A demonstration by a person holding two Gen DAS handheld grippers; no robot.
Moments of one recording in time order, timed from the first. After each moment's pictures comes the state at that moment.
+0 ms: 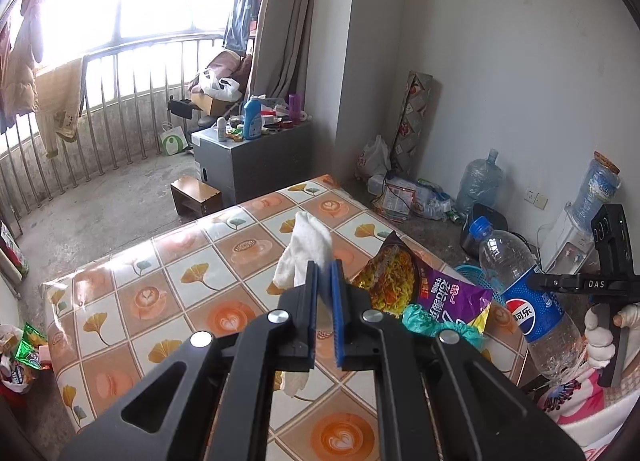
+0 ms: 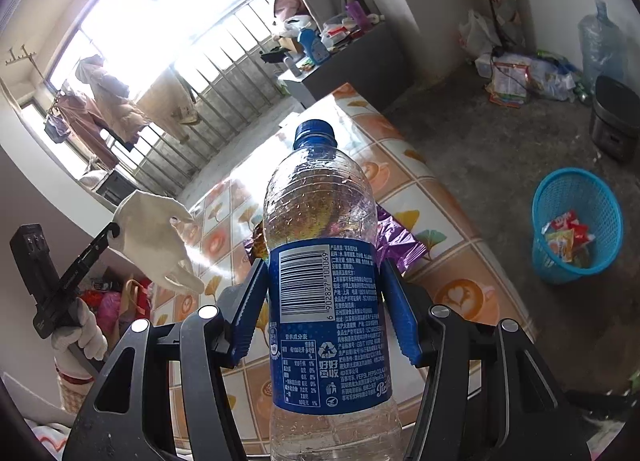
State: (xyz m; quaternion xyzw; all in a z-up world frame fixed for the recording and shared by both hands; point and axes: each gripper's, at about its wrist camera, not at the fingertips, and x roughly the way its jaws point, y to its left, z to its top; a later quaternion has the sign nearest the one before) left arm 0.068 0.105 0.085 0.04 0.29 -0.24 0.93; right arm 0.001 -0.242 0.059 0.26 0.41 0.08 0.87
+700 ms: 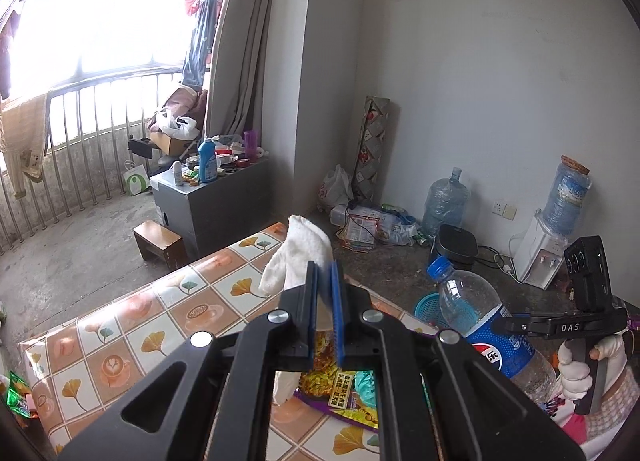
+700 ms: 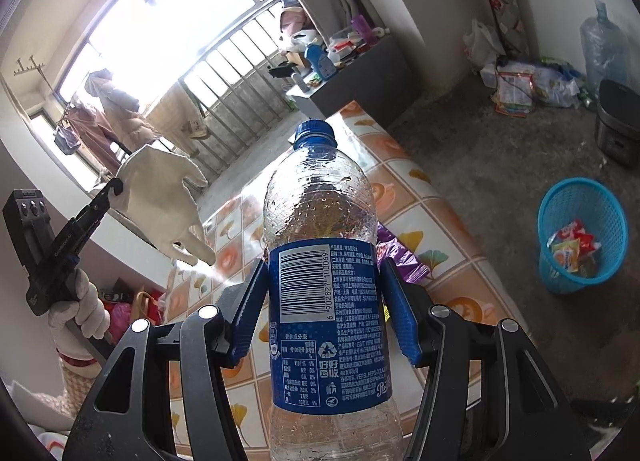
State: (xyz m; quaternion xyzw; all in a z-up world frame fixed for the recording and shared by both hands) left arm 0.085 0.045 0.129 0.04 0.24 -0.32 0.92; right arm 0.000 -0.261 0.067 0.28 0.38 0.09 0.88
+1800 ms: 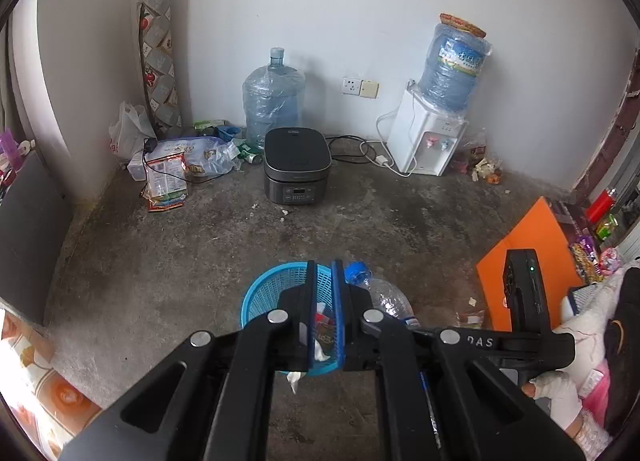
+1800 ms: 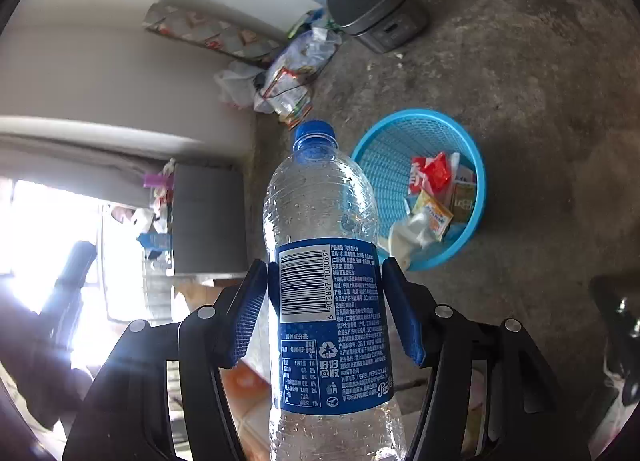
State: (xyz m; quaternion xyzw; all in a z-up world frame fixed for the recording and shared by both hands) left arm 0.131 -0.461 0.023 0.21 0.37 -0.55 0.72; right arm -0.038 -0.554 -0.093 0.61 0.31 -0.20 0.70
